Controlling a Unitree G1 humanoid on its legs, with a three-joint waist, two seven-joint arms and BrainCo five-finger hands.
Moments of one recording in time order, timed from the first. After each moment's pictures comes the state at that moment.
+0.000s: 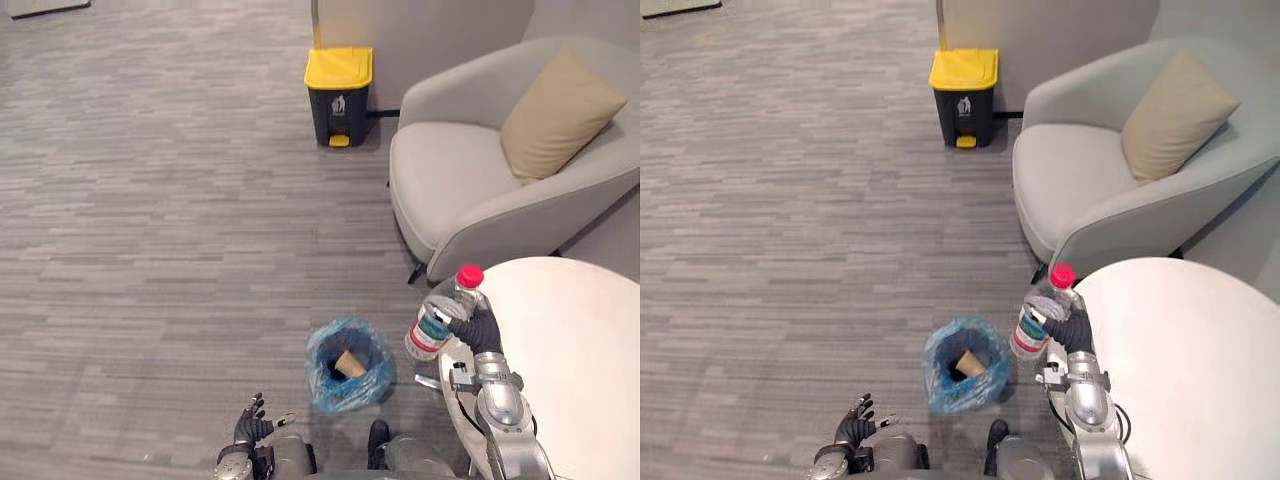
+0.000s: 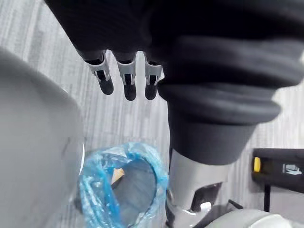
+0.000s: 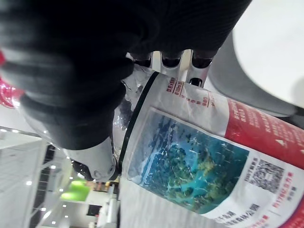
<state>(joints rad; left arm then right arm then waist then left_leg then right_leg) 0.22 0.04 0.00 0.67 -0.09 -0.06 0.05 0.23 -0.11 -0.02 -0.16 -0.12 -0.11 -0.13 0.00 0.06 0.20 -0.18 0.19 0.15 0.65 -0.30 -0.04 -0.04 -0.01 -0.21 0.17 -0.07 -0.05</state>
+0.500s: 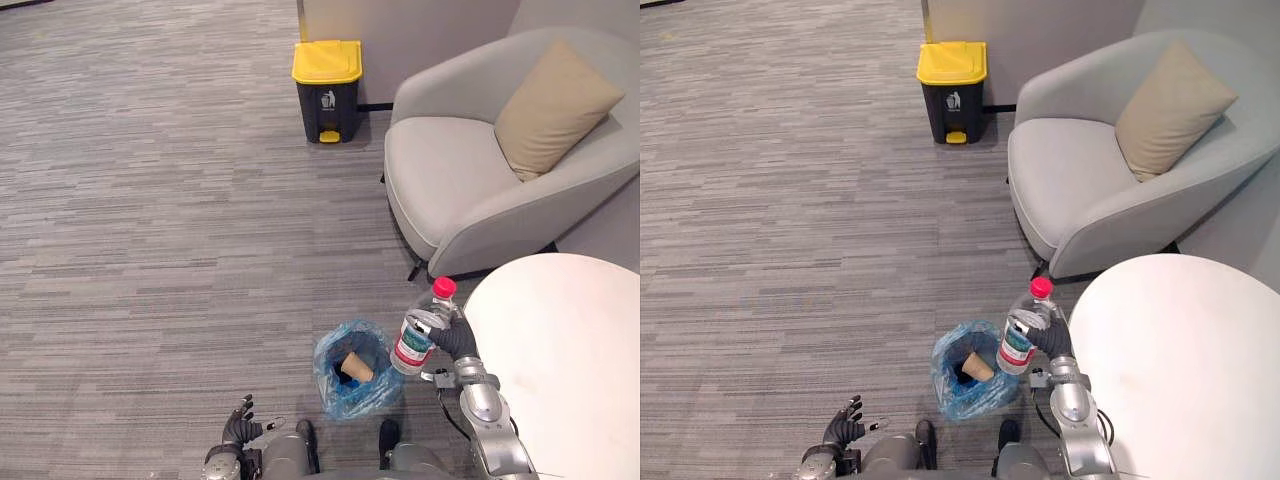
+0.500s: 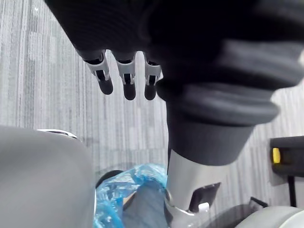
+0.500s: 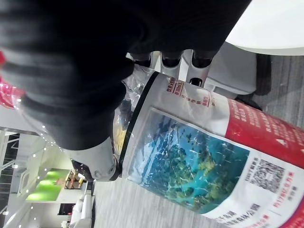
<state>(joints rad) 0.19 0.11 -0.01 0.74 -0.06 -0.06 0.05 0.14 -0.14 0.06 0.06 -0.13 -0.10 -0.09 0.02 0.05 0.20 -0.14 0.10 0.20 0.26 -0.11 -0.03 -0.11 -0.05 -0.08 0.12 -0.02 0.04</state>
